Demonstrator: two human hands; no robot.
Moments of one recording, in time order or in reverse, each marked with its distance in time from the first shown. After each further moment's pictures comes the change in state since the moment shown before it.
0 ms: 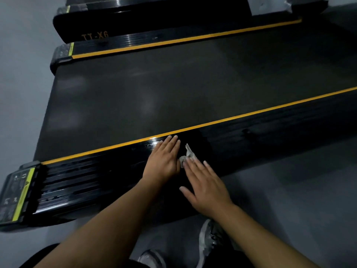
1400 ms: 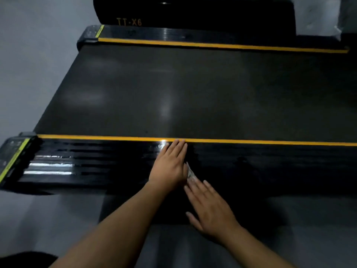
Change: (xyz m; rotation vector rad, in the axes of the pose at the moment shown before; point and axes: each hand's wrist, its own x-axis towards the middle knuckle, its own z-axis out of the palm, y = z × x) left_hand 0.047 0.075 0.008 -0.029 0.056 -0.220; right_hand -0.016 0.112 -0.009 -0.087 -0.013 -0.453
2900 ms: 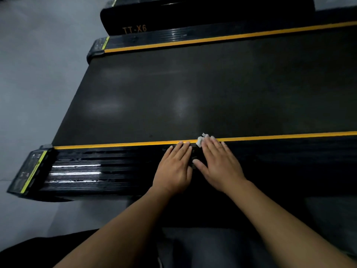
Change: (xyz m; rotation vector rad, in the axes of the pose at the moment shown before) left_hand -0.003 -0.006 0.010 -0.010 0.068 0.023; right_hand 0.095 0.067 -0.020 0.279 -0.185 0.374
